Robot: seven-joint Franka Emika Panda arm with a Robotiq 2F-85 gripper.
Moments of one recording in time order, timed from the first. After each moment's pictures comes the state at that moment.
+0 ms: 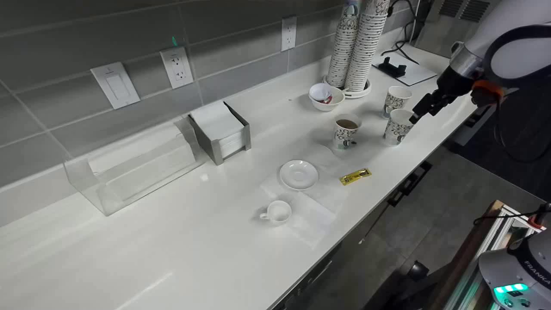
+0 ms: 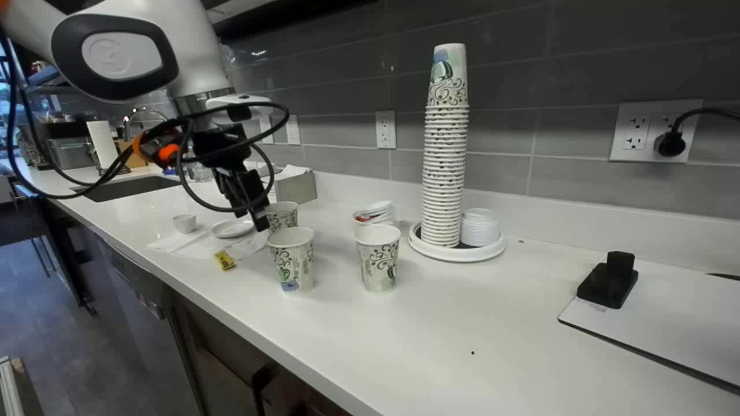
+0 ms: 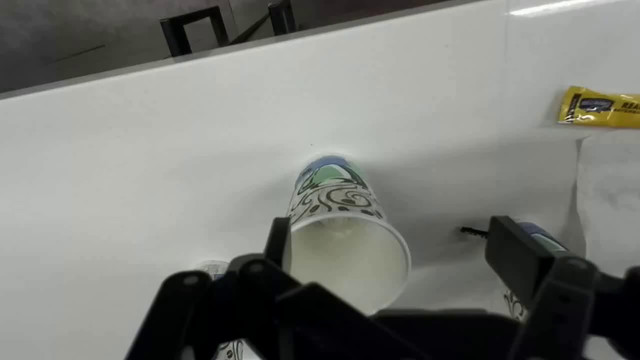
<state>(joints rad) -0.14 -0.46 -0.15 -2.69 -0.07 2.43 -0.04</state>
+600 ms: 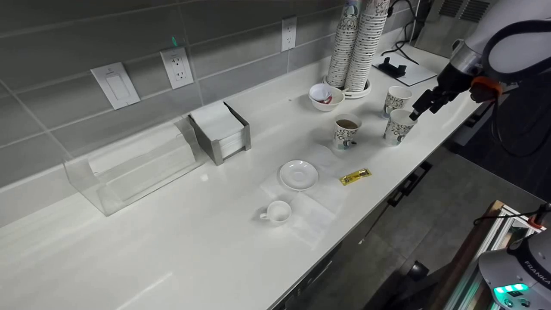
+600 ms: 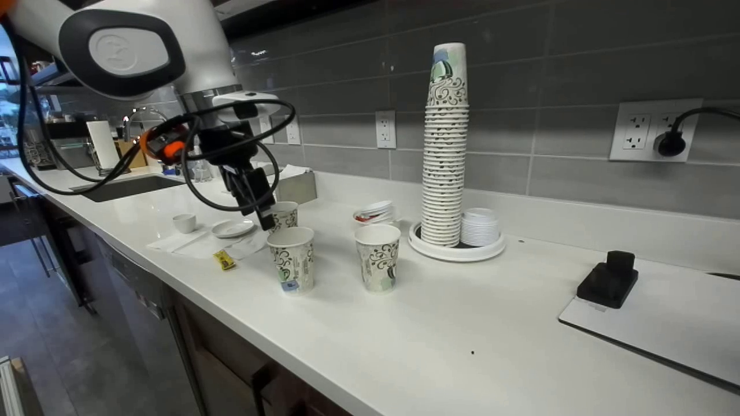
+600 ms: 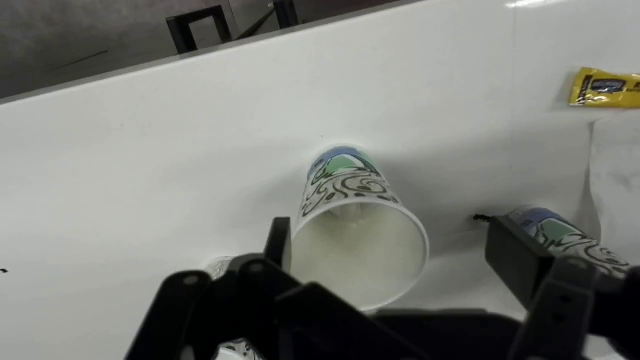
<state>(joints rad) -0.15 -0.43 -0.16 -2.66 -0.06 2.42 -0.03</state>
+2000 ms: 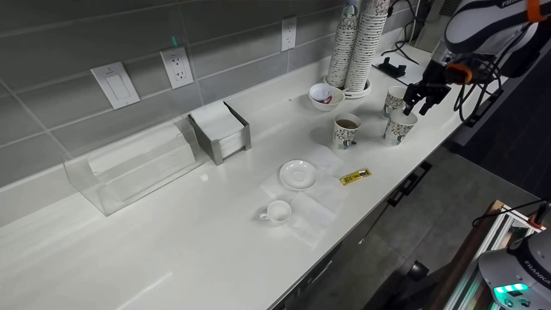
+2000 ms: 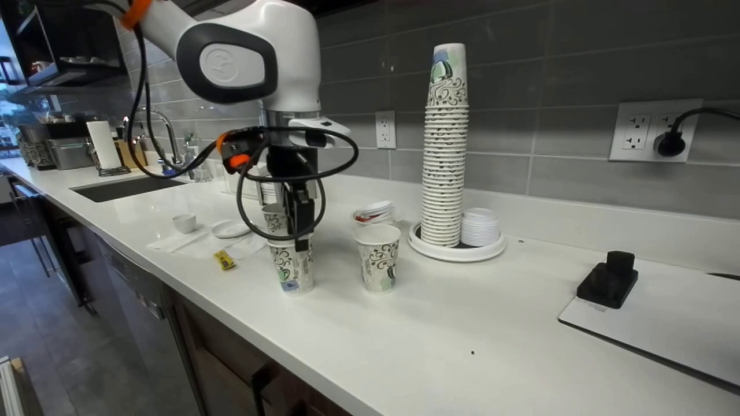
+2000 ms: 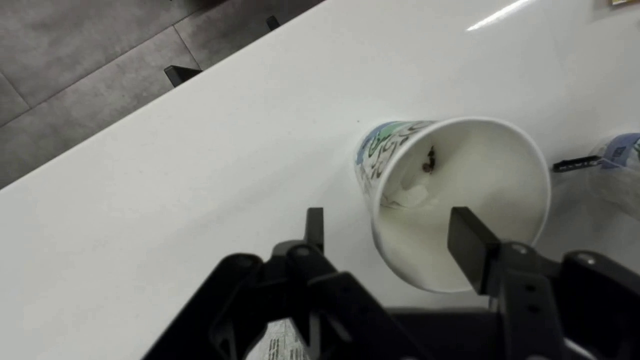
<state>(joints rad) -0.19 -0.08 -0.24 -2.34 0.10 2.23 0.02</state>
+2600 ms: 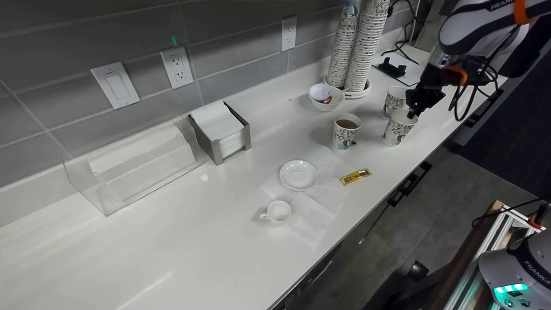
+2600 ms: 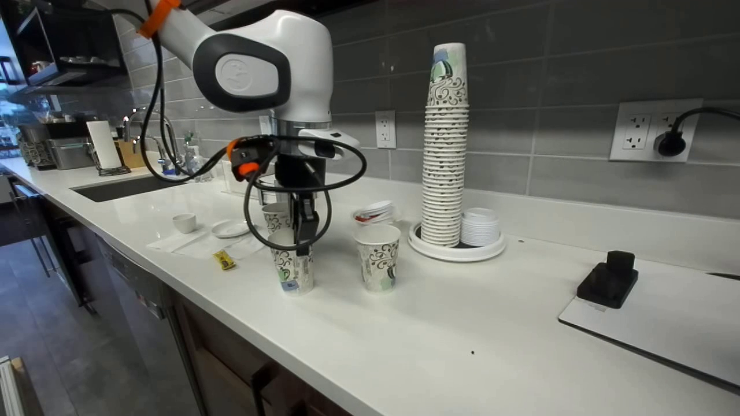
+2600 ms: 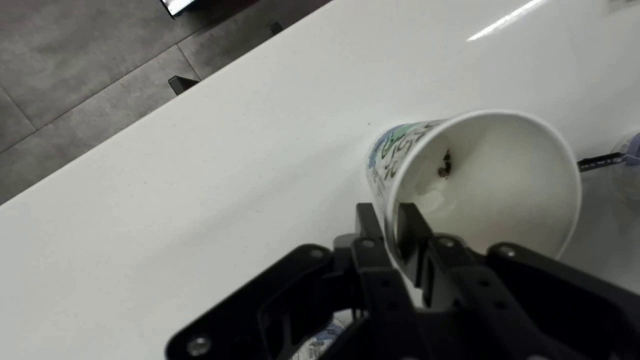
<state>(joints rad) -0.20 -0.02 -0.24 -2.30 0.12 2.20 0.03</state>
